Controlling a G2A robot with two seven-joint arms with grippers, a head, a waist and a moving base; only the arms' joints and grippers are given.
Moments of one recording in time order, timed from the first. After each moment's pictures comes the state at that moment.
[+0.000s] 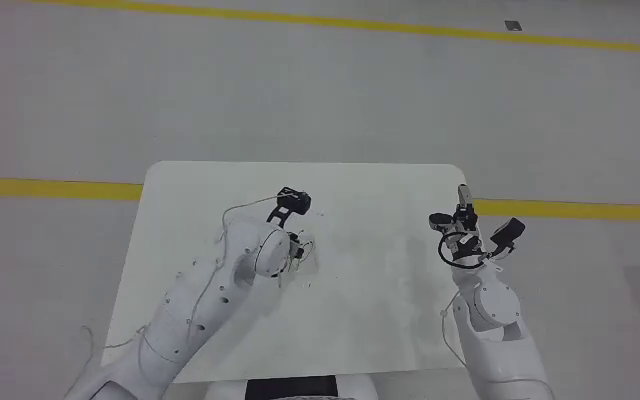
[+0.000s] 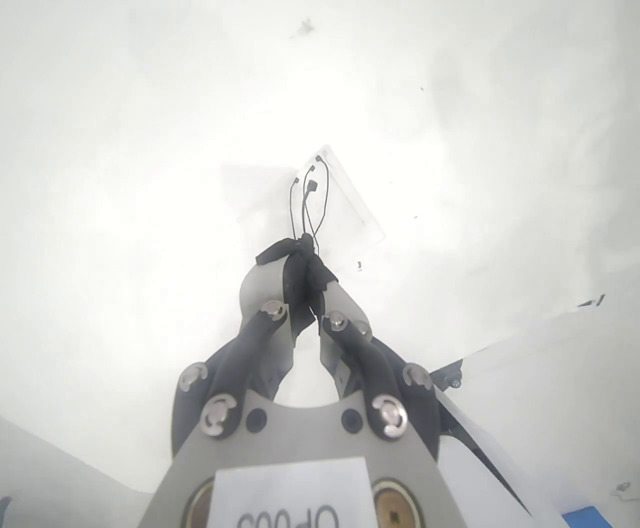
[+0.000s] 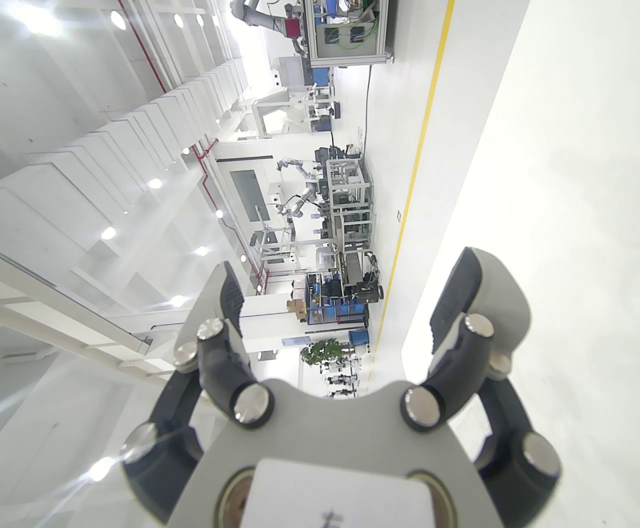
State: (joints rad) left arm 1.18 -1.43 -0.99 -1.72 1.19 0.19 -1.39; right arm -1.73 -1.15 1.60 -1.80 0.42 0.00 0.00
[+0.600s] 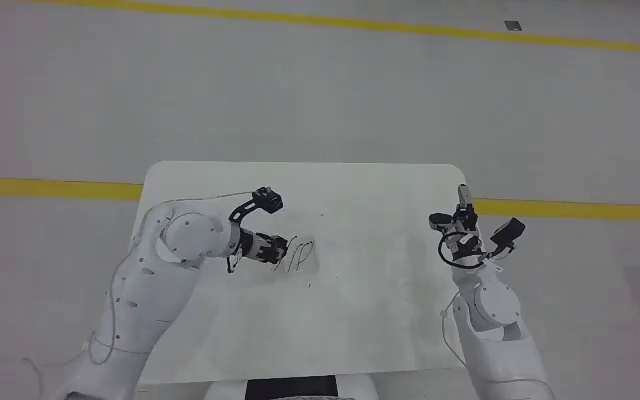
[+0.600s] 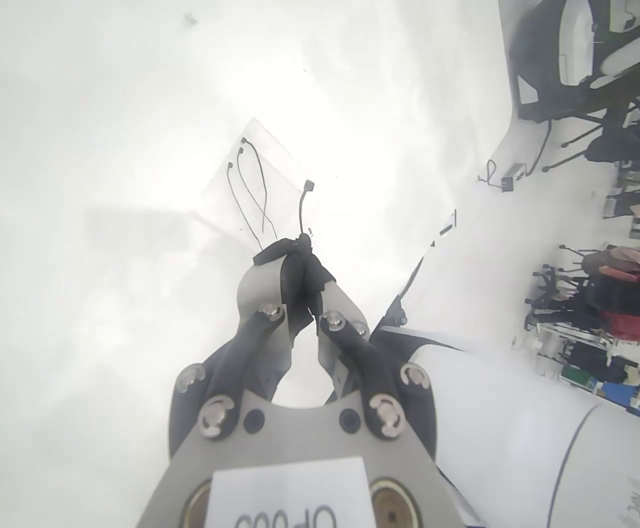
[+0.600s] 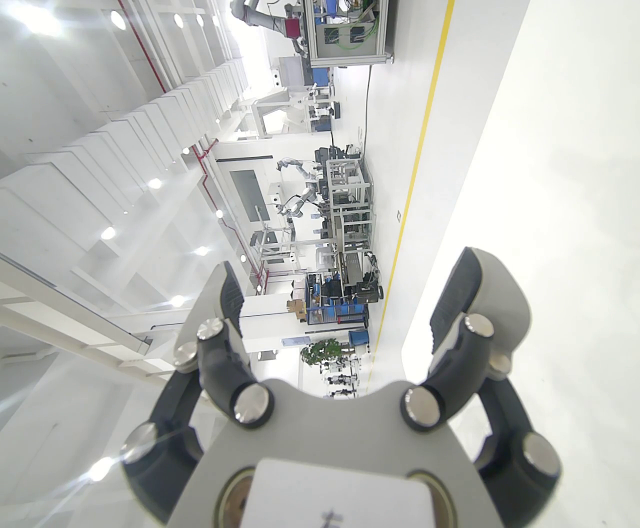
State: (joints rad) left arm 1.23 -1.35 -1.27 -1.59 0.63 -0.31 -1.39; right arm -1.73 -1.15 1.60 -1.80 0.42 0.00 0.00
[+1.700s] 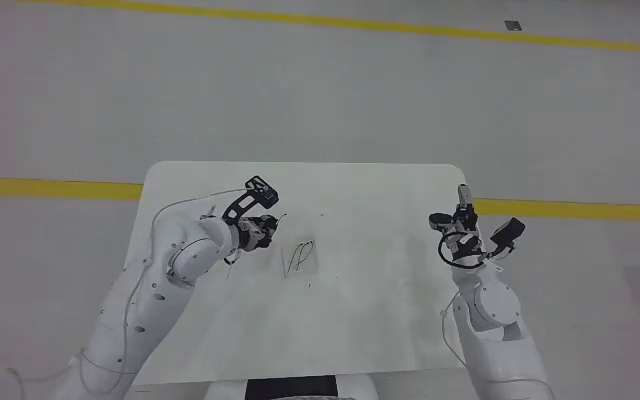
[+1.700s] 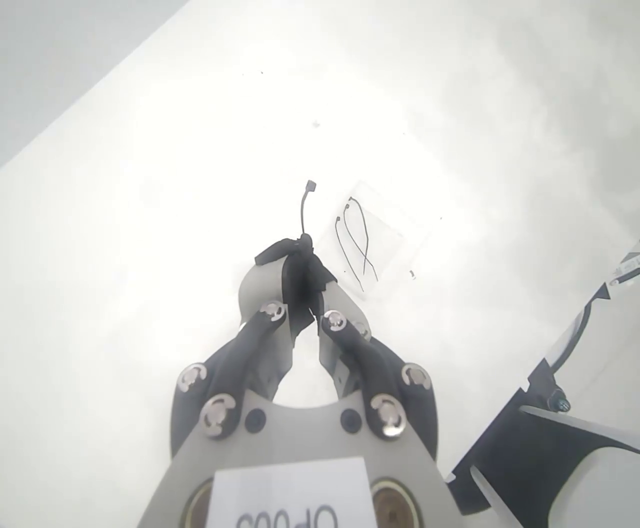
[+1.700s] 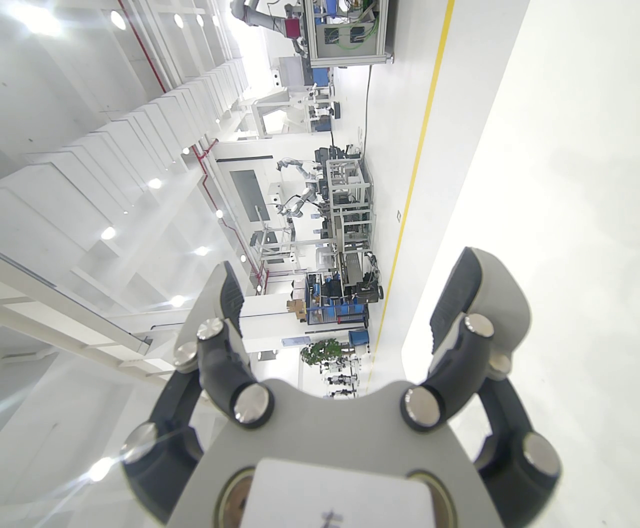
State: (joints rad) left arm 1.30 -1.28 -1.20 -1.72 1.06 -0.34 -1.00; right arm -1.73 -1.15 1.60 -1.80 0.42 0.00 0.00
